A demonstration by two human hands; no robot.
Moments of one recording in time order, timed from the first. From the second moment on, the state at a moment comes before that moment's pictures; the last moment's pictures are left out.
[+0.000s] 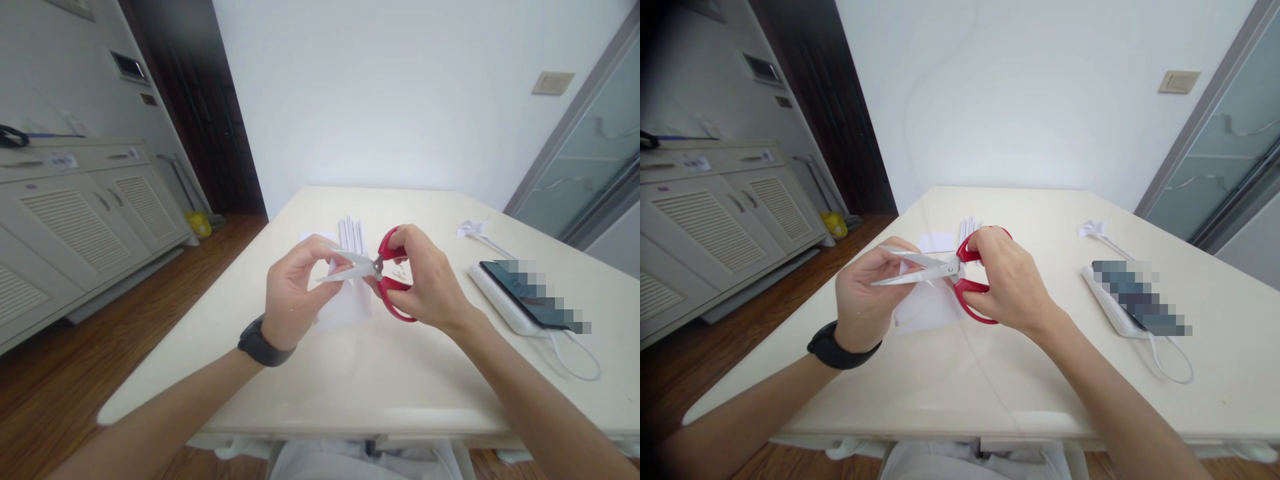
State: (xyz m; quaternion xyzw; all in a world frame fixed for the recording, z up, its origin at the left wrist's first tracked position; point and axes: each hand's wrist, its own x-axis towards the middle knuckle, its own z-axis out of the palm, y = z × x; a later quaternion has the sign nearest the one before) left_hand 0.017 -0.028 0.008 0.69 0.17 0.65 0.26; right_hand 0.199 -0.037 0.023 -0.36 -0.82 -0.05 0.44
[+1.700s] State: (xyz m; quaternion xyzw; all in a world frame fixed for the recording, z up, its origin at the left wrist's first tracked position) left_hand 0.020 -0.029 0.009 0.69 0.13 0.66 0.25; right_hand 0.197 -0.039 0.022 -0.37 -0.82 -0.06 0.44
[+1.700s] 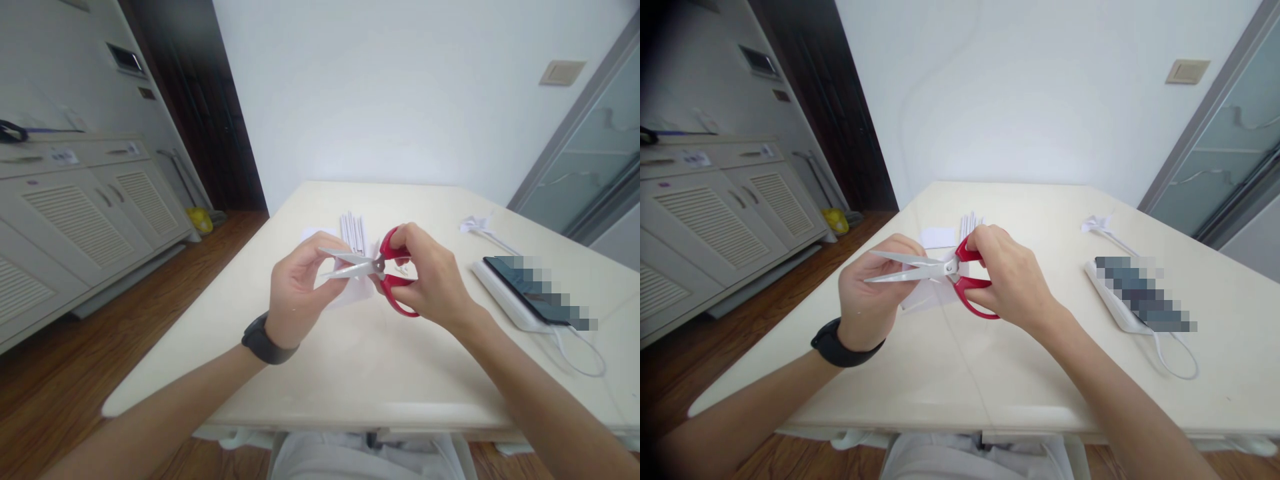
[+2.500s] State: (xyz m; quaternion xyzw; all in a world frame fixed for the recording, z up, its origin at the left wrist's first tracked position) left_hand 0.016 -0.025 0.004 0.71 0.26 0.53 0.39; right_hand 0.188 -0.039 0.029 -0.31 -0.73 0.36 0.49
